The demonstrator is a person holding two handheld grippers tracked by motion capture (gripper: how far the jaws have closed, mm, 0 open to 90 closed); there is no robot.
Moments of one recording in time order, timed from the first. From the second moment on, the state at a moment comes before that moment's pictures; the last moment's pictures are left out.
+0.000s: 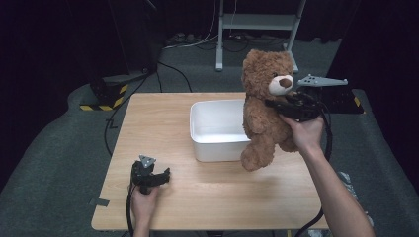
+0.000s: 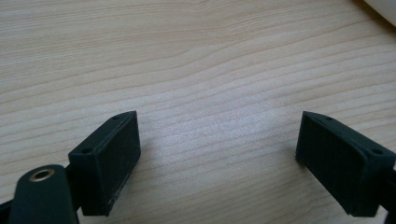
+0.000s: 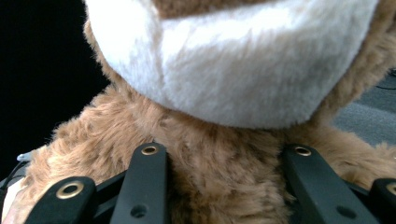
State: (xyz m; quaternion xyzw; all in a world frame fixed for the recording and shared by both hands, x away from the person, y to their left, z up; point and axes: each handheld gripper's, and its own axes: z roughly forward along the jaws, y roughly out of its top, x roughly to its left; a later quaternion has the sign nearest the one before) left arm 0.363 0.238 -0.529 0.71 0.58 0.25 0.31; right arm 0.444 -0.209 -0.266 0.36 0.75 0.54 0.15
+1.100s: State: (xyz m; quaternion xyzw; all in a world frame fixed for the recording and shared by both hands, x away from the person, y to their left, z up) left arm 0.363 0.237 -0.529 0.71 0.58 0.25 0.31; right arm 0.476 -0.166 -0.267 0.37 0.74 0.53 0.15
